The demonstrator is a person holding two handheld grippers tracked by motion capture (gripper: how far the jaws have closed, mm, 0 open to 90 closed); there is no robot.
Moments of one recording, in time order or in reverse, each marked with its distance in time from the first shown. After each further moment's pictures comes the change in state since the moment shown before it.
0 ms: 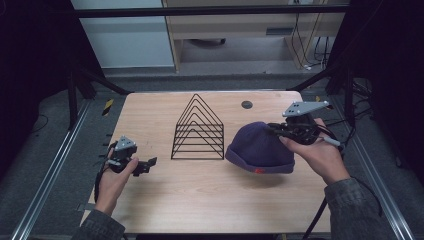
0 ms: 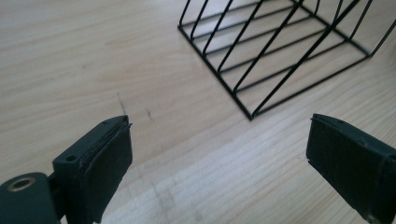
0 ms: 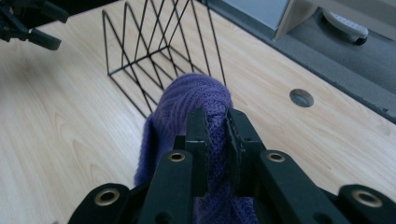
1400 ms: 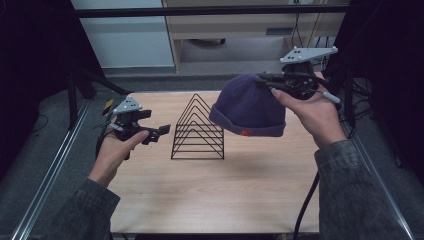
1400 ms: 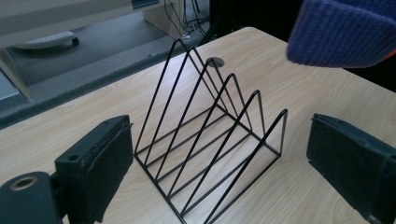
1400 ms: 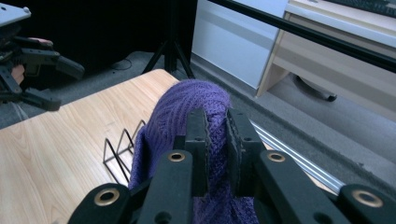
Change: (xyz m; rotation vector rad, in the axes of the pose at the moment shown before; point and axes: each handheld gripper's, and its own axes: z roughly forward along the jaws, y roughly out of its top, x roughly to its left) left arm -0.033 0.120 -0.037 -0.162 -0.166 0.125; right arm -0.004 0.113 -0.026 -0.193 -0.040 -0.019
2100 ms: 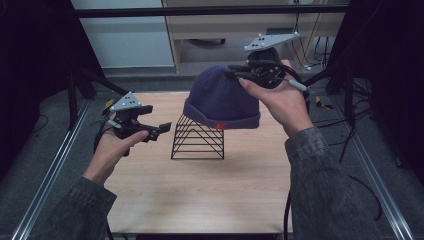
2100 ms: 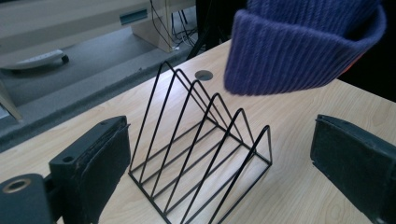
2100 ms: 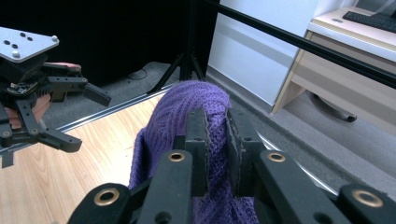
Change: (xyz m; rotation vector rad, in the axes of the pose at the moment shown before) left arm -0.002 0.012 -0.007 -0.045 -0.040 0.043; right arm 0.035 0.044 0.039 -0.029 0.057 -0.037
